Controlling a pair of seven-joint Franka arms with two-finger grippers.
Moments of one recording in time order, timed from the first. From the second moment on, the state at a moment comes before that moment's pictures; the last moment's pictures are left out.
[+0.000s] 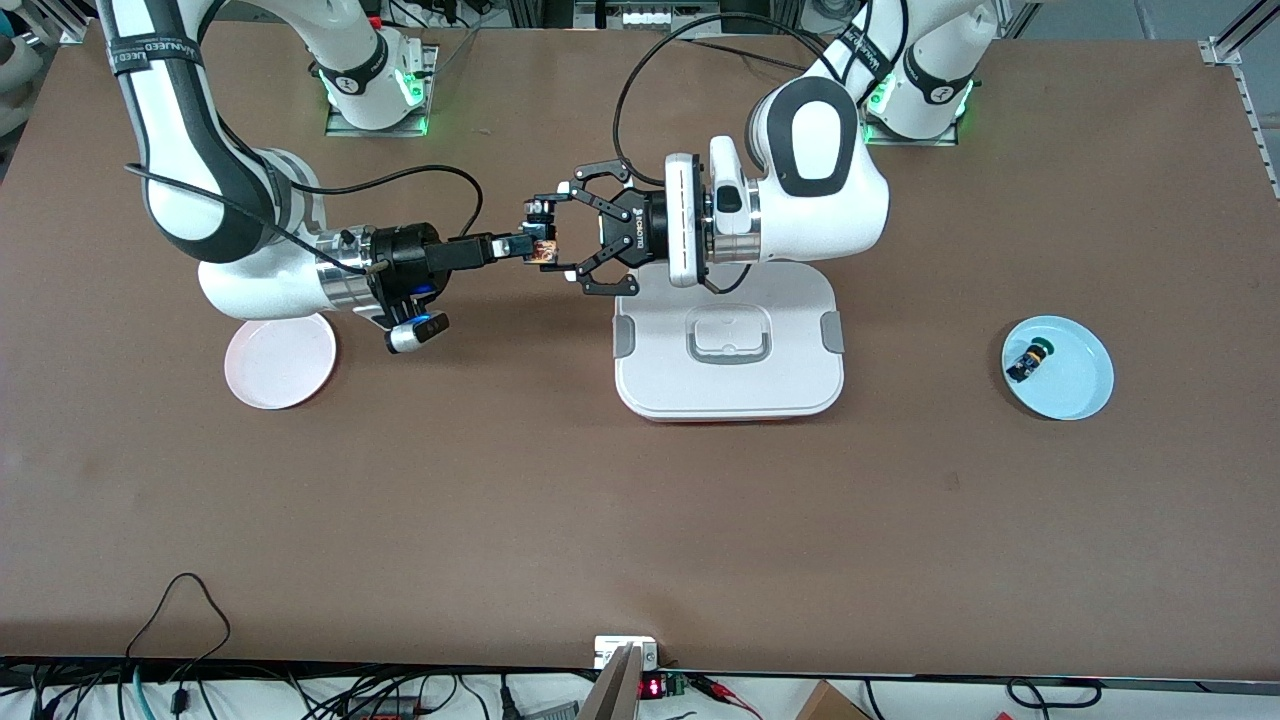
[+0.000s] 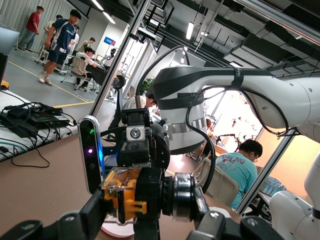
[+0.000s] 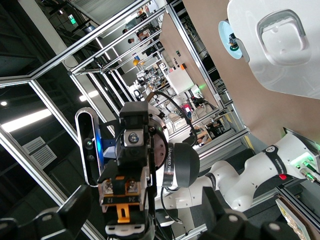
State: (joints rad) left arm -0.24 0.39 -0.50 -1.70 -1.79 2.35 1.71; right arm 0.43 0.27 -0.17 -1.94 1.71 1.61 -0.10
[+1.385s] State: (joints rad) left arm -0.24 0.39 -0.50 -1.70 -1.81 2.35 1.71; right arm 0.43 0.27 -0.17 -1.94 1.76 1.61 -0.11
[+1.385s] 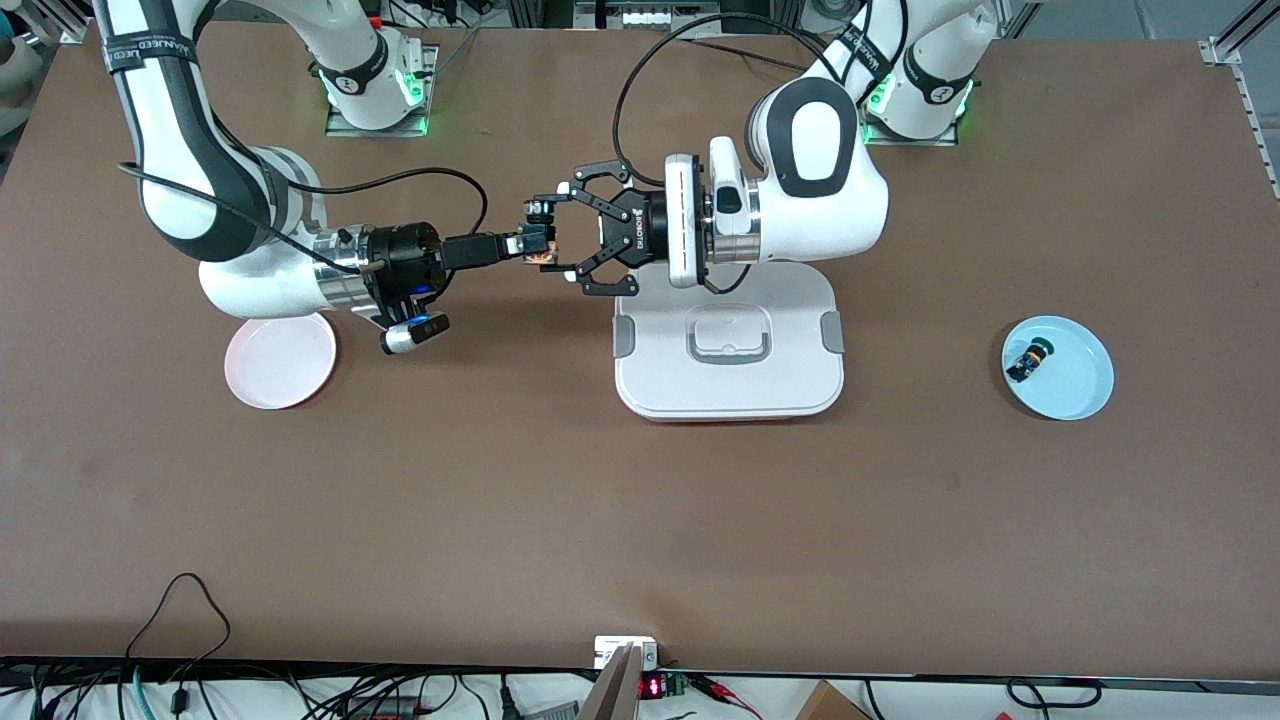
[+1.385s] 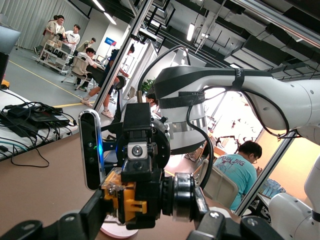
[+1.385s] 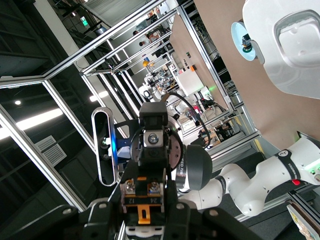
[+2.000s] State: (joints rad) left arm -0.23 0.40 -0.50 -1.69 -1.86 2.35 1.71; right arm 0.43 0.27 -0.17 -1.93 1.76 1.61 -0.11
